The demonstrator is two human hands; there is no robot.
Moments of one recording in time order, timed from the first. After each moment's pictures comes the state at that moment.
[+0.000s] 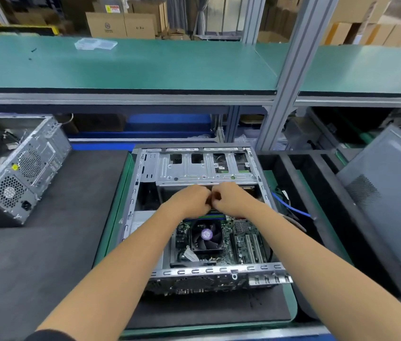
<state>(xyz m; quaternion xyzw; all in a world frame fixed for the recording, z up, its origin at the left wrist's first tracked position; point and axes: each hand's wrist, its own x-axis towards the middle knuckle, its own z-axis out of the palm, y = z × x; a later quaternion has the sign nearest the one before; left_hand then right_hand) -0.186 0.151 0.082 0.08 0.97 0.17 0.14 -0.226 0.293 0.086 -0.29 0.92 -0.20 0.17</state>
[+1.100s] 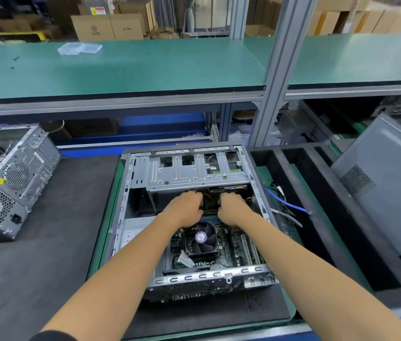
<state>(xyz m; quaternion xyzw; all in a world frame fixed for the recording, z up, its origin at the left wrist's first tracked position) -0.196 0.154 0.049 0.07 0.98 0.13 0.13 -0.233 0.310 0.042 -0.16 0.96 -0.11 0.21</state>
